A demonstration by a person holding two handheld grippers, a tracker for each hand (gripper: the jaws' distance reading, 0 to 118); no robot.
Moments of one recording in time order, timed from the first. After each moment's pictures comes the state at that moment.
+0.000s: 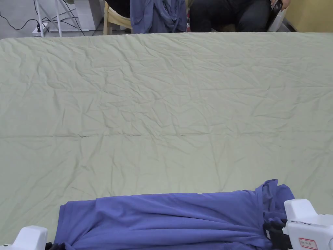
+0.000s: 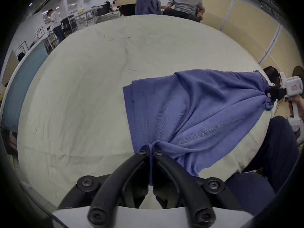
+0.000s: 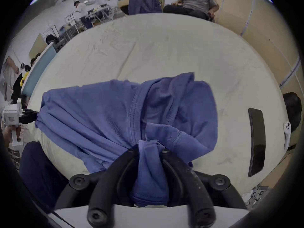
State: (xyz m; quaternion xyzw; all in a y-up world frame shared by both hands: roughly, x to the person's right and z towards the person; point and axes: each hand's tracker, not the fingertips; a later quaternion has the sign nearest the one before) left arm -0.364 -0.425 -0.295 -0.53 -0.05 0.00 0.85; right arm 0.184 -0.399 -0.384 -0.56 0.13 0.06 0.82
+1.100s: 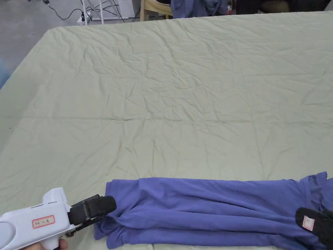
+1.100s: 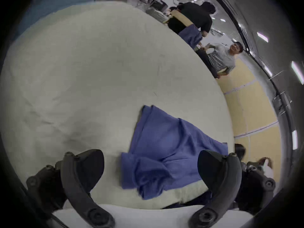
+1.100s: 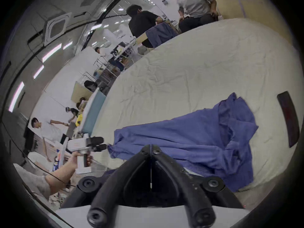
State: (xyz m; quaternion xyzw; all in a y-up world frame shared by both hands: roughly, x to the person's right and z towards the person) left arm -0.444 -0.436 -0.310 -0.47 -0.05 0.39 0.79; right arm 0.181 -0.320 -0.324 -0.46 0.28 -0.22 0.82
